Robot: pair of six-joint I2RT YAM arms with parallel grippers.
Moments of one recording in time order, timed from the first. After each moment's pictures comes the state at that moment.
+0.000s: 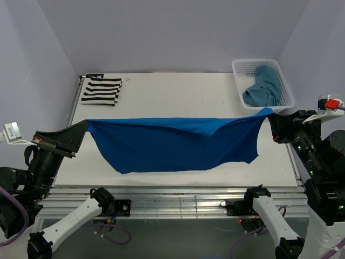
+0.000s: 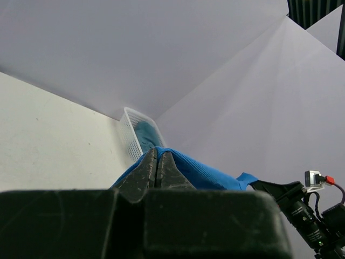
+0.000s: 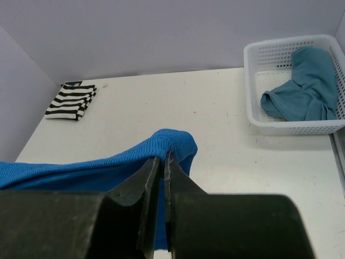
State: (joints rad) left arm -0.71 0.44 1.36 -0.63 -0.38 -0.77; right arm 0.09 0.68 1.57 -0.94 -0.14 0.25
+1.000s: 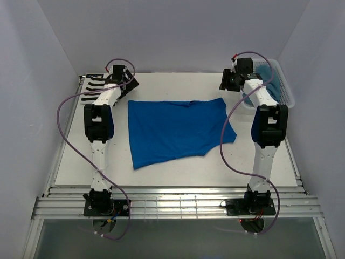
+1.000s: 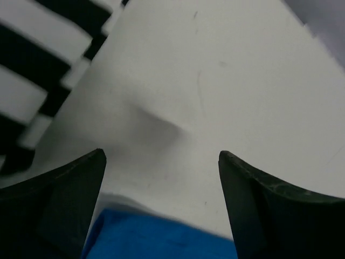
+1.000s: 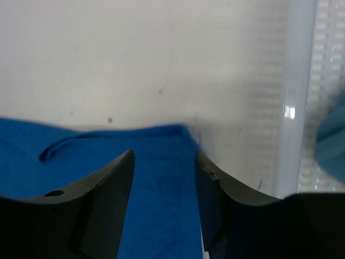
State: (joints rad) left arm -0.08 2.38 1.94 -0.36 -0.12 -0.66; right arm 0.08 2.08 1.76 -0.45 -0.18 0.16
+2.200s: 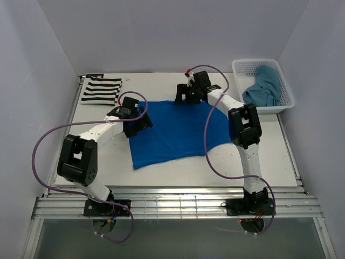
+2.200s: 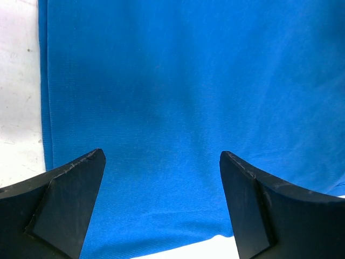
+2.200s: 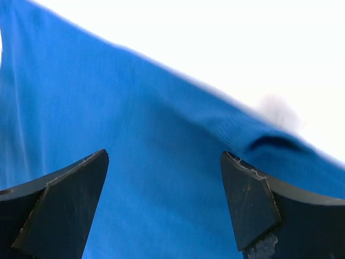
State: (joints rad) left arm -0.33 1.62 1.06 -0.43 -0.04 -0.72; right arm 0.41 2.26 1.81 -0.32 -0.38 0.23
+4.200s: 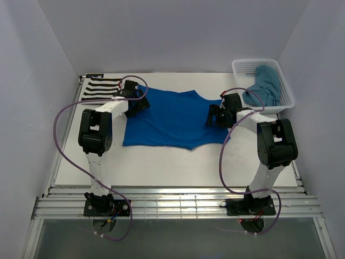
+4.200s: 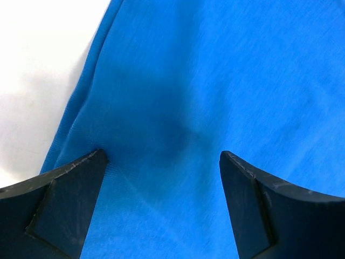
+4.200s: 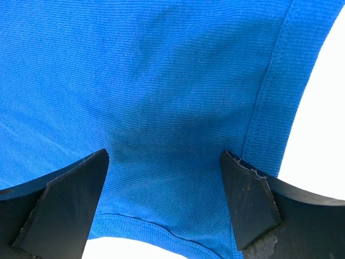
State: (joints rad) left arm -0.21 2.11 1.53 -0.38 -0.09 -0.64; right arm 0.22 1.81 1.09 -0.22 -0.19 0.28
